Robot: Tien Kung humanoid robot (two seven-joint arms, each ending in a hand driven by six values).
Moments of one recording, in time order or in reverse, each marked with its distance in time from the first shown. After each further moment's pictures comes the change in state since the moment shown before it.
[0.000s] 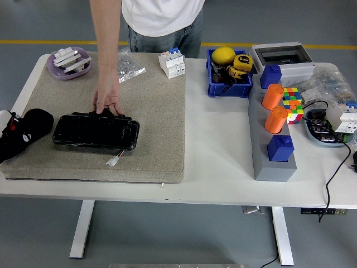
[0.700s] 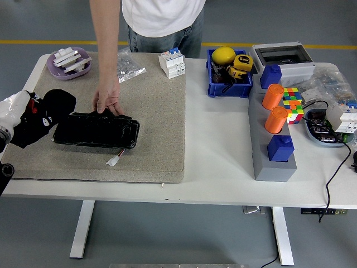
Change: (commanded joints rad) left arm 0.106 -0.059 -0.060 -0.372 0.068 -0.022 0.116; right arm -0.005 0.002 0.003 -0.005 0.007 0.001 0.000
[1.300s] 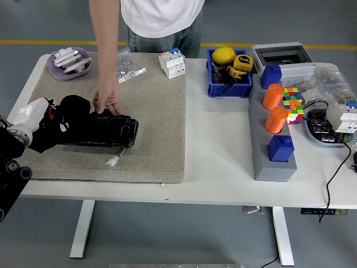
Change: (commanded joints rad) left arm -0.024 -0.048 0.079 0.038 -0.019 0.011 0.004; right arm 0.000 -0.003 0.003 0.002 -0.006 0.000 0.000
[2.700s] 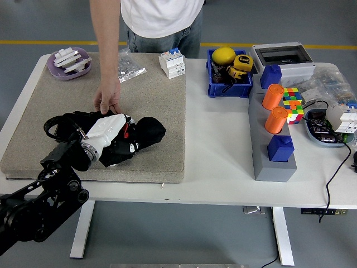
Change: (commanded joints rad) left arm -0.070 -0.102 0.376 -0.119 -0.019 0.034 0.059; right arm 0.003 -0.008 -0.001 0.002 -0.027 0.003 -0.006
